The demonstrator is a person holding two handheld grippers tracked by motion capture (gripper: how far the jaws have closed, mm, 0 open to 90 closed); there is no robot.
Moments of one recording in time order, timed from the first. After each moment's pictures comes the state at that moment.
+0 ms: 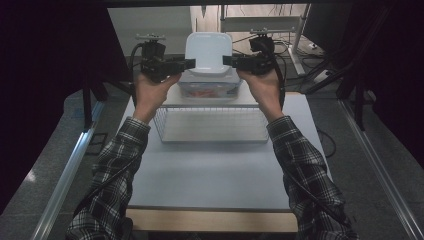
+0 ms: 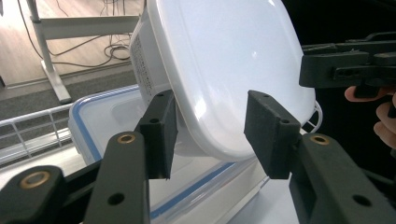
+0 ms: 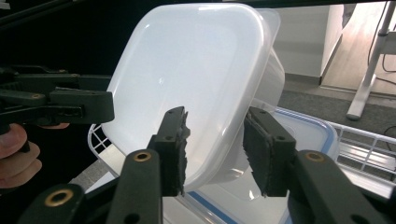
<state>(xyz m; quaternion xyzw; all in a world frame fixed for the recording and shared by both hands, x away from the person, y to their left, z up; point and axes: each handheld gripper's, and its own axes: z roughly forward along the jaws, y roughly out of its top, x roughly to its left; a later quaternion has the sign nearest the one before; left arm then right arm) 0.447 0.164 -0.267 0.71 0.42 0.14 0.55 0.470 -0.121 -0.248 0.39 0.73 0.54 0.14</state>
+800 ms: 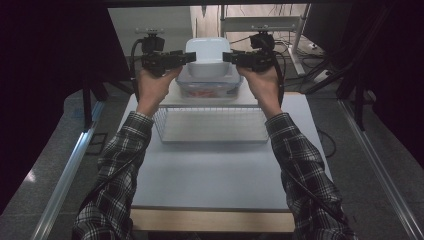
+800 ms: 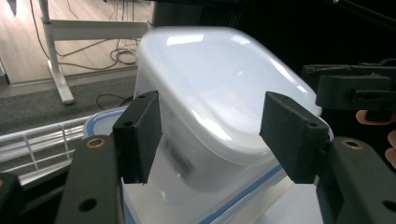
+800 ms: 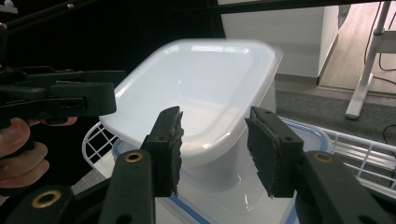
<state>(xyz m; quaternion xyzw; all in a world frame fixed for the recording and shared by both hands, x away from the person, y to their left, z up) 0.464 0.166 -0.264 0.68 0.45 0.15 0.56 0.478 -0.120 -0.245 0.40 0.72 0.55 0.14</state>
